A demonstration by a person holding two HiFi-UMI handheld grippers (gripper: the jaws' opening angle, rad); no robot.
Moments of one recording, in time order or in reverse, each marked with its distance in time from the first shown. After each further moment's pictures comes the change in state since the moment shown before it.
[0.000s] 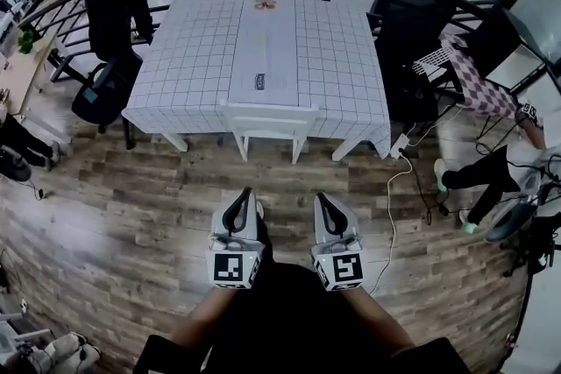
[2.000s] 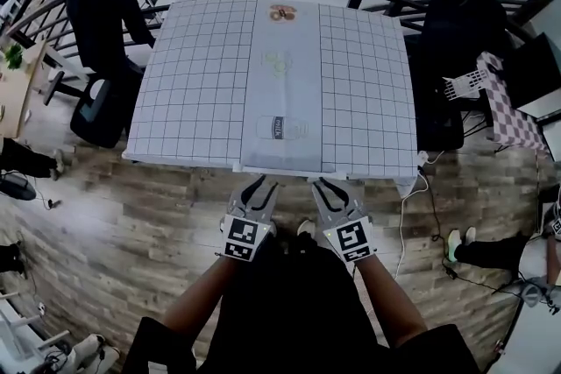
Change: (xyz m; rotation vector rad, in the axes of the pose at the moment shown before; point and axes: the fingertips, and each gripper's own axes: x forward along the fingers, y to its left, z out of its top) left arm 0.301 0.141 -0.115 0.029 0.408 -0.254; right arm 0.344 -0.064 -0.057 -0.181 0.275 0.262
